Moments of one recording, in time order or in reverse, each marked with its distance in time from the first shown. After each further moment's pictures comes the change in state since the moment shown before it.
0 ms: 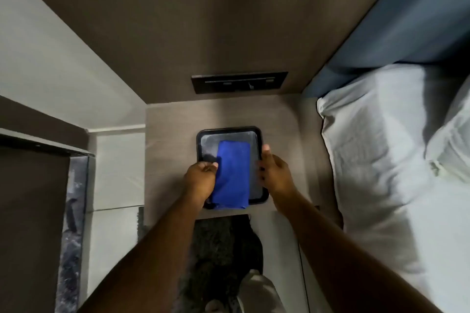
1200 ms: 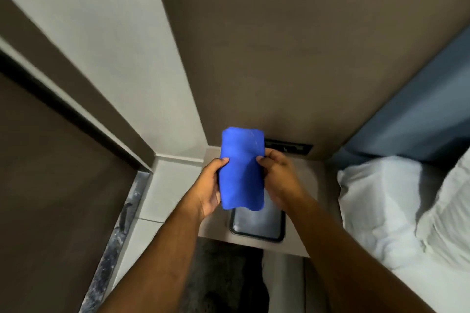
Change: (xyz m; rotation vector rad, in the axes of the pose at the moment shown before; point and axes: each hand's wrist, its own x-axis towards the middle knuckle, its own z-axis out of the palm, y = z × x) left_hand -0.183 0.117 -0.151 -0.818 -0.270 0.109; right_hand -0.133 -0.180 0.051 0.128 -0.399 -0.262
